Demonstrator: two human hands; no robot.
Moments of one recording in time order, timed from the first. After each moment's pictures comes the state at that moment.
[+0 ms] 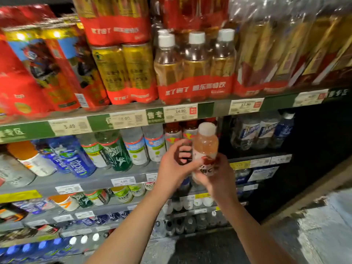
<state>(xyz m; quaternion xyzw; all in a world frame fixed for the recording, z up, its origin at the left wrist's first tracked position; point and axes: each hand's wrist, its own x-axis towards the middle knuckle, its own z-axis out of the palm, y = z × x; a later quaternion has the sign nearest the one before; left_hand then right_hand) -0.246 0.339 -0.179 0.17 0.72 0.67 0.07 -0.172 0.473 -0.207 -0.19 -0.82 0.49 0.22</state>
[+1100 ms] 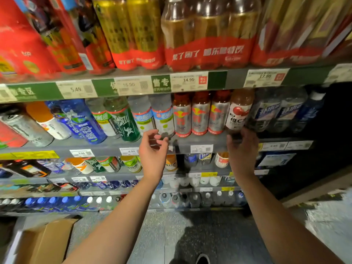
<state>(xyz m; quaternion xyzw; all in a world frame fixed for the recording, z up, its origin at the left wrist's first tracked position) -0.233 0.292 -0.226 -0.01 0.76 0.63 -0.17 -0.196 0.531 -0.258 -0.24 -0.84 0.37 0.32</state>
